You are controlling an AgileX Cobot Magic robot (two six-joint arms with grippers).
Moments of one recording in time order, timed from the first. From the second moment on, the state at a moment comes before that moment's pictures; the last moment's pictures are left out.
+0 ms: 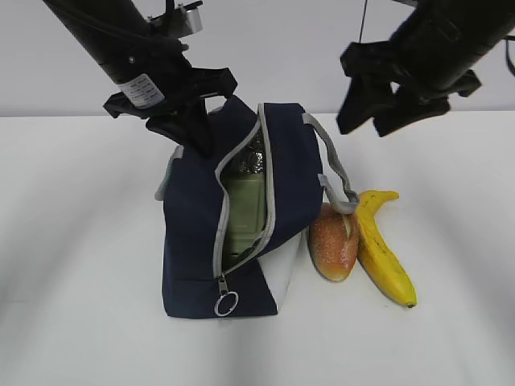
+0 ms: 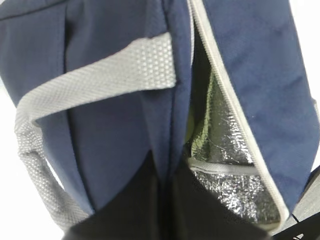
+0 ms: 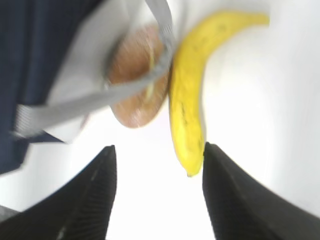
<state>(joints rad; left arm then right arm) -0.42 1.91 -1.71 -0.38 1.16 0.09 0.22 1.67 -1.47 0.36 1.06 -0.19</state>
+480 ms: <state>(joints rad) -0.42 1.91 -1.71 -0.38 1.16 0.09 0.21 1.61 -1.18 0.14 1.04 -0.05</state>
